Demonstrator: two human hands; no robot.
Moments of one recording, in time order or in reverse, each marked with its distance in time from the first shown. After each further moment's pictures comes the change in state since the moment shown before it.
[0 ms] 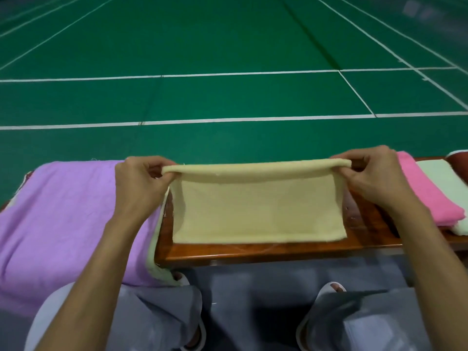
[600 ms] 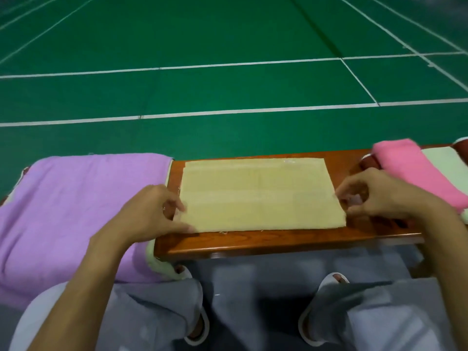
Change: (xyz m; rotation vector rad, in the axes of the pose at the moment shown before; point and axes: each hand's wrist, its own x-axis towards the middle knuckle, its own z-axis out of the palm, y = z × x) left_hand -0.031 -0.018 -0.003 0.432 -0.729 -0.026; right_hand -0.020 0.038 -0.012 -0.291 -0.659 0.138
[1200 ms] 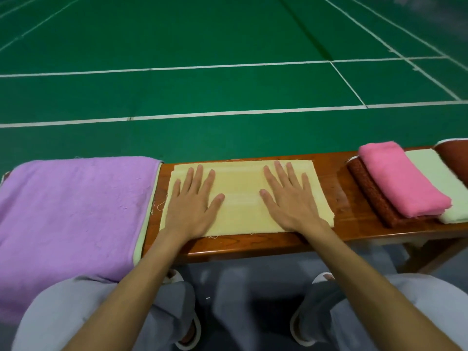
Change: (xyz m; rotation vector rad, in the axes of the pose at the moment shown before) left_hand 0.072 0.039 0.097 0.200 0.230 0.081; right_hand 0.068 -0.075 0.117 -0.273 0.314 -0.065
